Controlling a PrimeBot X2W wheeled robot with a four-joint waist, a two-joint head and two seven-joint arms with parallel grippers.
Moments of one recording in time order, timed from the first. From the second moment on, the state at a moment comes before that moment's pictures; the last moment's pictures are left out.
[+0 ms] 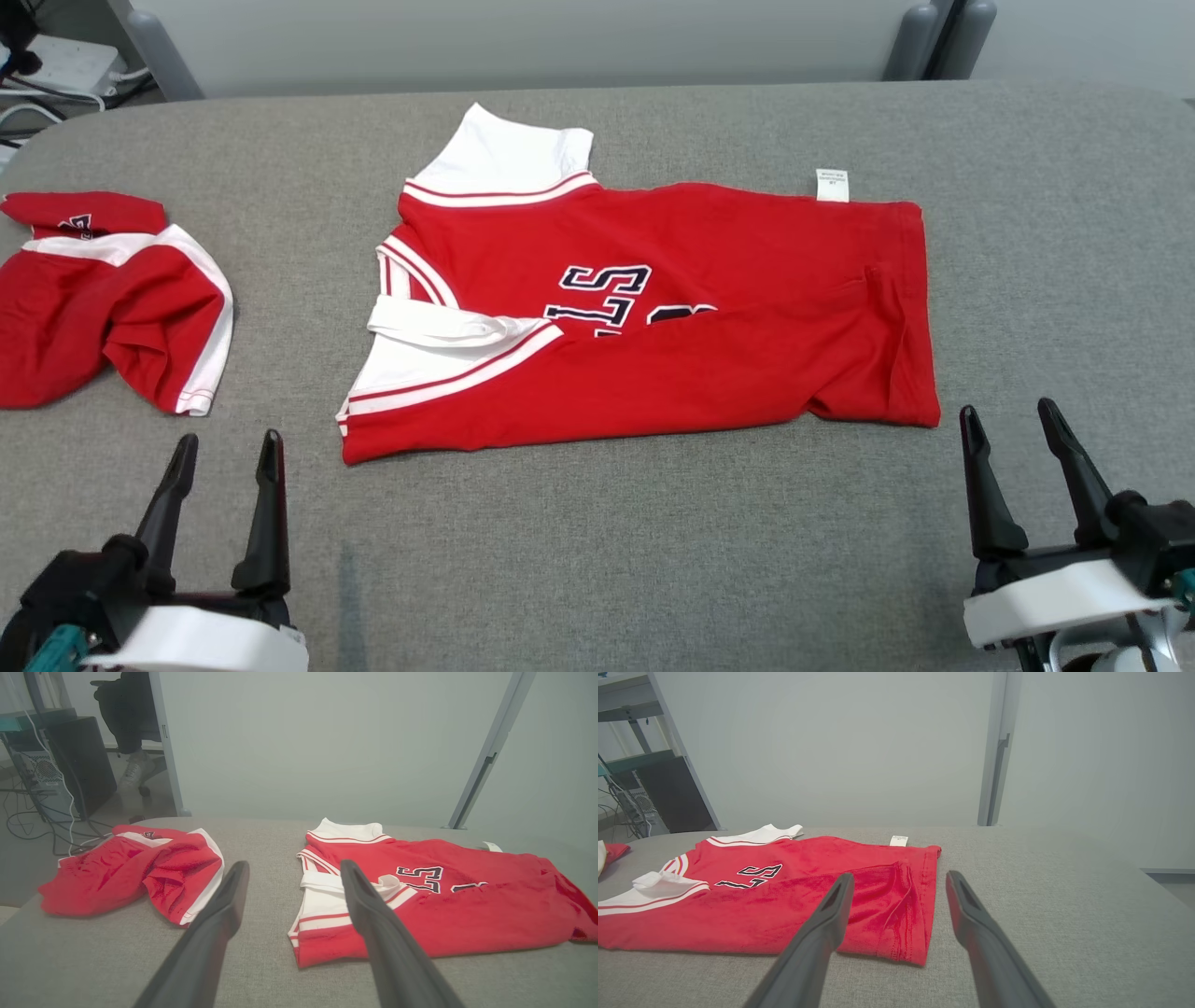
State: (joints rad) left arm 0.03 0.51 -0.32 -0.16 -0.65 0.34 -0.22; right arm -0.07 -0.09 0.01 0.13 0.18 0.13 -0.23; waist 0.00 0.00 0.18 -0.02
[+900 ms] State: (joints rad) left arm 0.14 0.49 -0.36 -0.18 -0.66 0.38 -0.21; right arm 0.07 -0.04 -0.02 0.08 0.14 0.13 -0.24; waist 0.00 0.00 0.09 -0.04
